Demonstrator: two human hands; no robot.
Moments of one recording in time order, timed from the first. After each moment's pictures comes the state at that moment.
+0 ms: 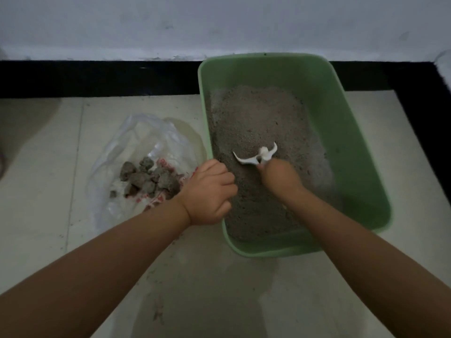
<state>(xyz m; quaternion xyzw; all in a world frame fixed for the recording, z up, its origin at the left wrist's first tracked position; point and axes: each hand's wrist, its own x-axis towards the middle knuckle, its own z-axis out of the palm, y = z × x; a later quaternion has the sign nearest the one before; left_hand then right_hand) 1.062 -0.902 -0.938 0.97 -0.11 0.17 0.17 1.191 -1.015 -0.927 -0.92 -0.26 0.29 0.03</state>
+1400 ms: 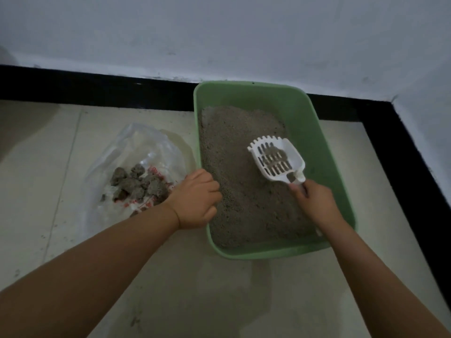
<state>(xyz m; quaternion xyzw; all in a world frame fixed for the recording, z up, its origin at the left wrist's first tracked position) 1.062 -0.904 -0.927 0.98 -0.09 0.17 0.11 1.199 -1.107 -0.866 -0.95 -0.23 0.16 0.12</state>
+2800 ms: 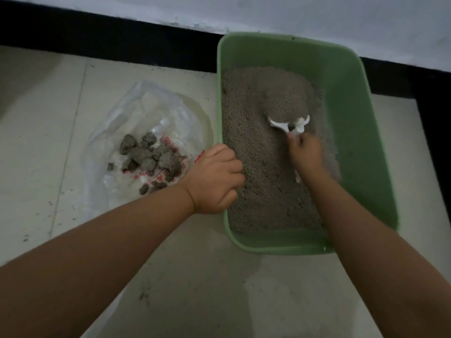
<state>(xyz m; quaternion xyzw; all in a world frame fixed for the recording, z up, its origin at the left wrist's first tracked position) 1.062 -0.904 -0.940 0.96 -0.09 0.21 0.17 1.237 -1.026 -0.938 -0.95 -0.15 0.16 0.24</state>
